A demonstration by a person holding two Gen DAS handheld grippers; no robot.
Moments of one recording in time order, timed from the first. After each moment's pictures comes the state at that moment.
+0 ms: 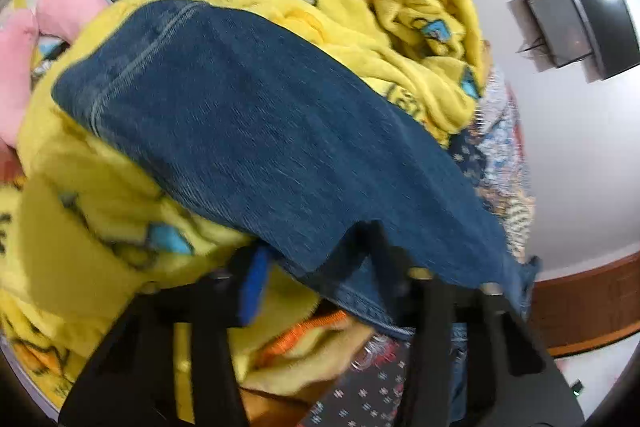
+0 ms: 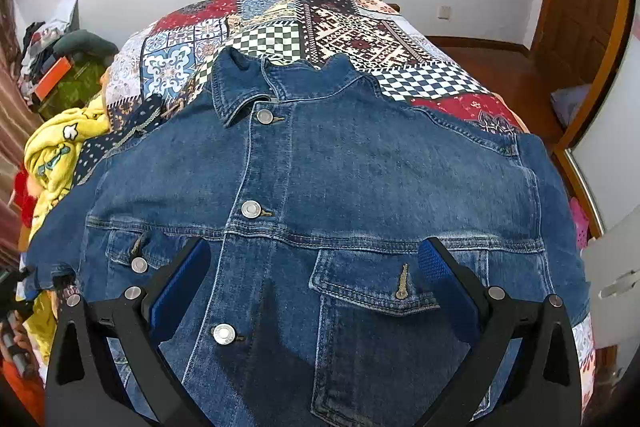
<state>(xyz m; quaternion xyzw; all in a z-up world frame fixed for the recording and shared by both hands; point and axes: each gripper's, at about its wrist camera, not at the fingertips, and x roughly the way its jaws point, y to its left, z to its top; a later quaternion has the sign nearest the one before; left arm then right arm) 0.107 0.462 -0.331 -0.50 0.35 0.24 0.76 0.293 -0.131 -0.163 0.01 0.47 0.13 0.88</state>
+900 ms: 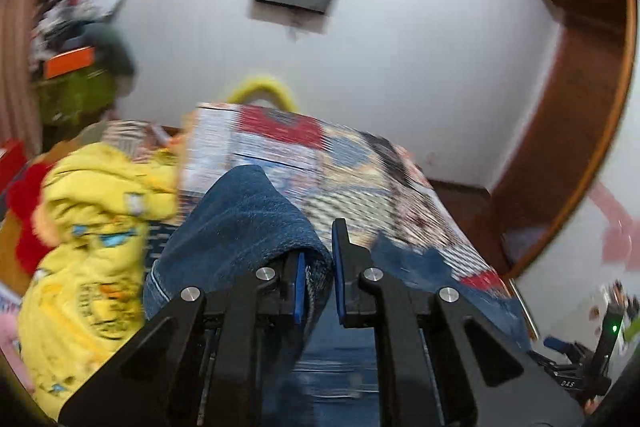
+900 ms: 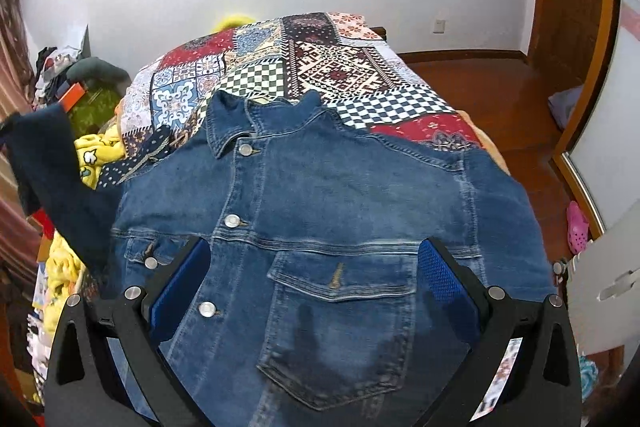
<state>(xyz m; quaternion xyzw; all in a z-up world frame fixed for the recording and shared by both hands) 0.306 0.193 -0.066 -0.14 0.27 0.04 0.95 0.278 -0.192 -0.124 0.03 0.43 0.15 0.89</state>
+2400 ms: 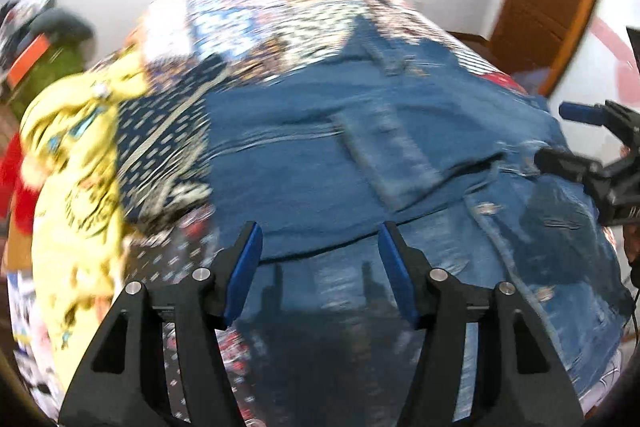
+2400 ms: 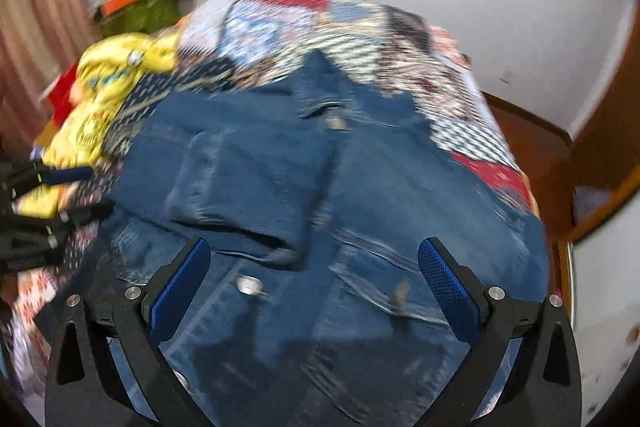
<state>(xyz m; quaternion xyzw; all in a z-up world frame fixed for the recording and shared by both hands) 0.229 0.144 -0.204 -0.03 0.46 0.02 0.89 0.260 -0.094 -0.141 -0.15 0.43 0.26 0.85</state>
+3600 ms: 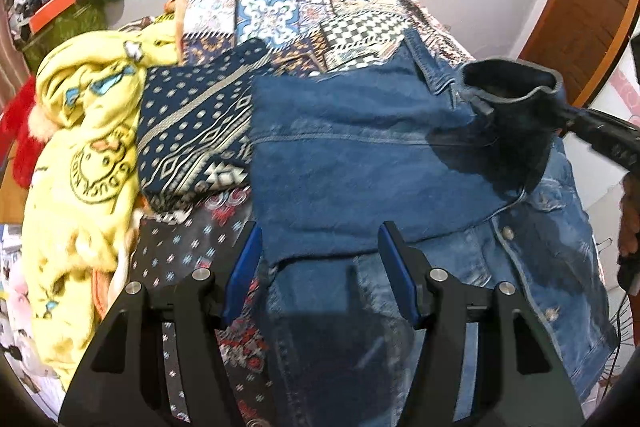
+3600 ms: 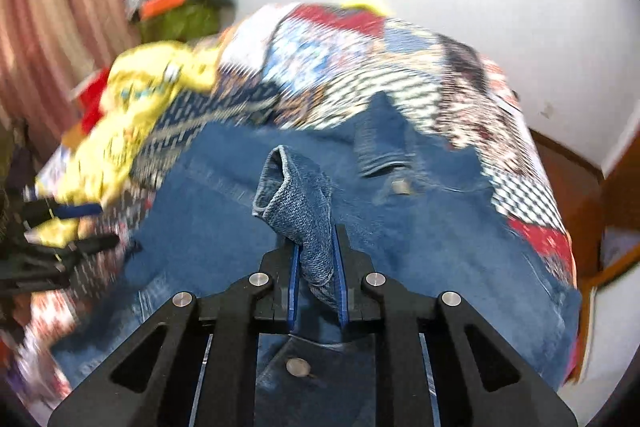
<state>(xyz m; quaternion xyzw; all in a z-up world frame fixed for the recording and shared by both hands) 0.231 0.172 -0.208 -0.09 0.45 0.04 0.89 0.288 -0.064 -0.121 -0.12 0.40 0.31 0.85</state>
